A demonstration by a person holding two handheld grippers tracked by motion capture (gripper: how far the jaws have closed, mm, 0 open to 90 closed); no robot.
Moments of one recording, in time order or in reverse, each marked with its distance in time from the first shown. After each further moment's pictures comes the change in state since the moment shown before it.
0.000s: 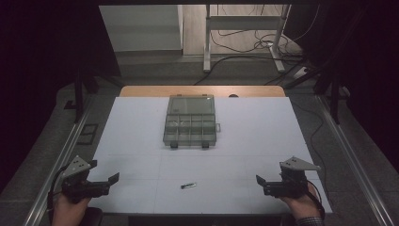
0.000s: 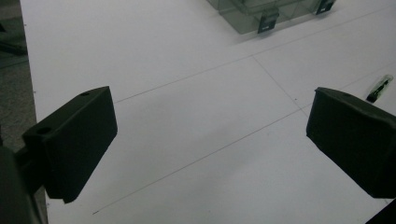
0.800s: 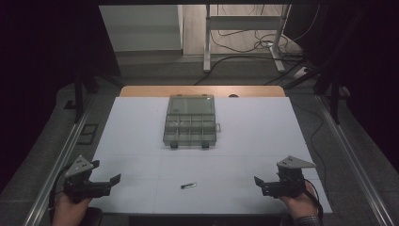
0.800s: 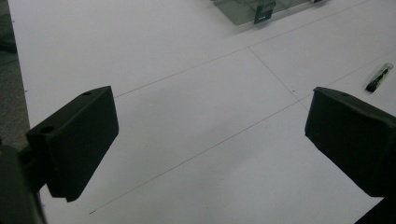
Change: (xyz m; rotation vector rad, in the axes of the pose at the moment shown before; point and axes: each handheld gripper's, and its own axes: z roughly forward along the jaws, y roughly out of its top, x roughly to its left) left arm 0.000 0.001 0.002 0.024 -0.017 0.015; right arm 0.002 0.003 0.006 0.054 0.026 -0.029
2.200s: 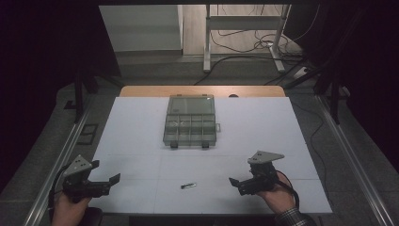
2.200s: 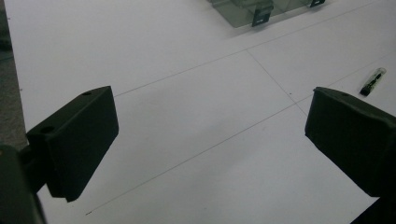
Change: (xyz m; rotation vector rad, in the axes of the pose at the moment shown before) left arm 0.003 0.000 0.000 -0.009 -0.017 -0.023; right arm 0.045 0.032 0.041 0.021 0.199 -0.146
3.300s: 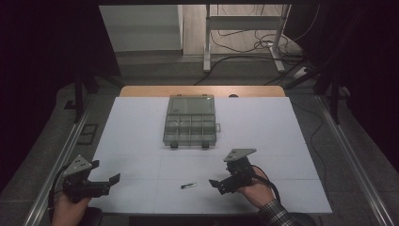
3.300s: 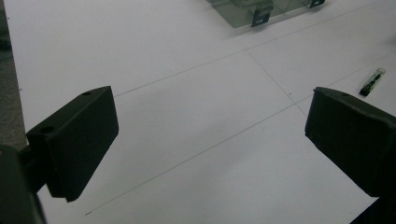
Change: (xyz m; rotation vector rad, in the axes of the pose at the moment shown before) left arm 0.001 0.000 0.000 -0.001 -0.004 0.000; right arm 0.026 0.026 0.047 0.061 0.127 -0.067
